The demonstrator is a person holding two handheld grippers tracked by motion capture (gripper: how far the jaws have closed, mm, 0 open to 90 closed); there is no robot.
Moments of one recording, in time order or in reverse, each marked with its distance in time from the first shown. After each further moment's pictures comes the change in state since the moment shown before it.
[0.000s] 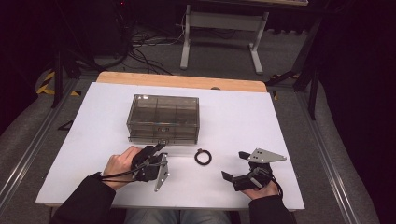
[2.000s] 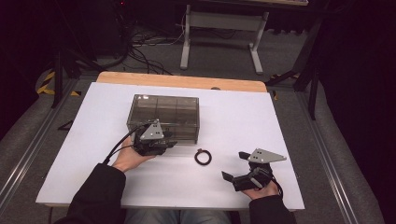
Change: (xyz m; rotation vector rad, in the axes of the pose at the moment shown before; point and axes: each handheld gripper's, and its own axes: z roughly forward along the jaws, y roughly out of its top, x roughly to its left) left arm 0.063 -0.025 0.051 -0.219 -0.421 -0.539; right arm -0.001 0.000 0.000 0.005 0.000 -0.006
